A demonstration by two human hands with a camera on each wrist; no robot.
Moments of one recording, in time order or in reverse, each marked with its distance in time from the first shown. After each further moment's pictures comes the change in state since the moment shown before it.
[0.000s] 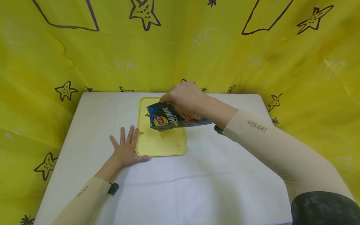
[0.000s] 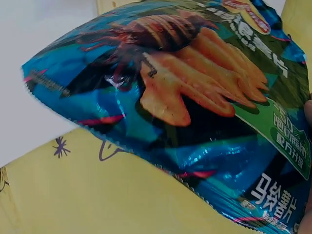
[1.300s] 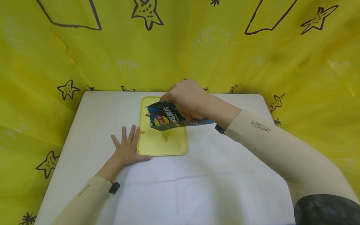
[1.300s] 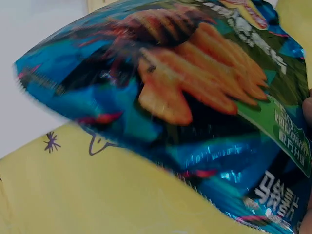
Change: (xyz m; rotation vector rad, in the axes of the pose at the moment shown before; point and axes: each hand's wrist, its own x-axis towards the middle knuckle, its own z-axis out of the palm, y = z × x) left_hand 0.000 -0.003 -0.001 0.004 0.002 -0.010; right_hand 0.002 -0.004 -0.008 -0.013 0.012 -0.047
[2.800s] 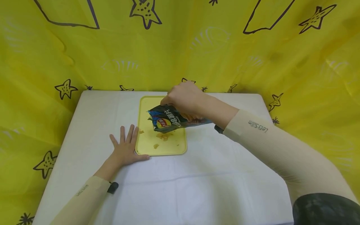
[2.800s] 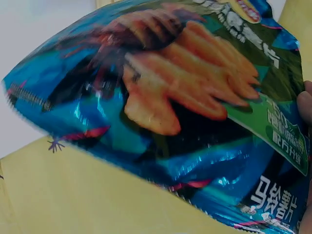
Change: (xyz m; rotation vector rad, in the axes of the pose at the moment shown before) left_hand 0.001 0.001 0.004 0.001 0.004 -0.002; right_hand -0.003 -0.001 0.004 -0.061 -0.063 -0.009
